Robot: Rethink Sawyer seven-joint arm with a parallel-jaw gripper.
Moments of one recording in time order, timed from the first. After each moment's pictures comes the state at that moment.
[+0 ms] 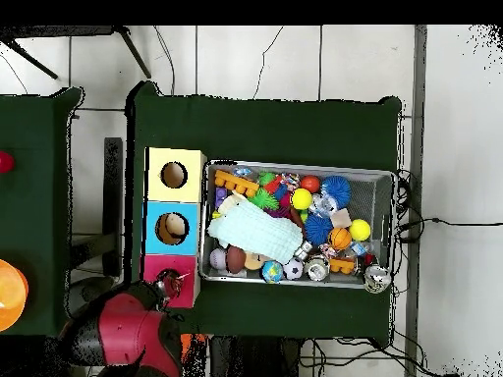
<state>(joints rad) 0.62 -0.62 -0.46 1.92 0.26 0.26 1.44</state>
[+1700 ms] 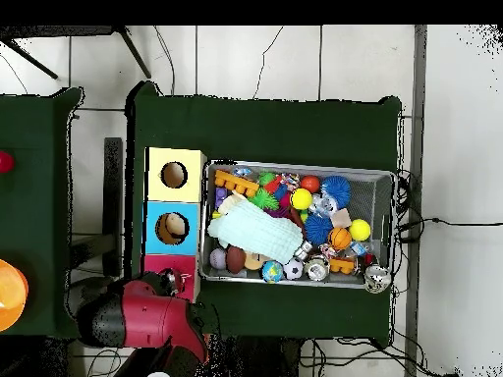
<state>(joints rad) 0.45 -0.66 -0.34 1.96 0.30 0.28 1.44</state>
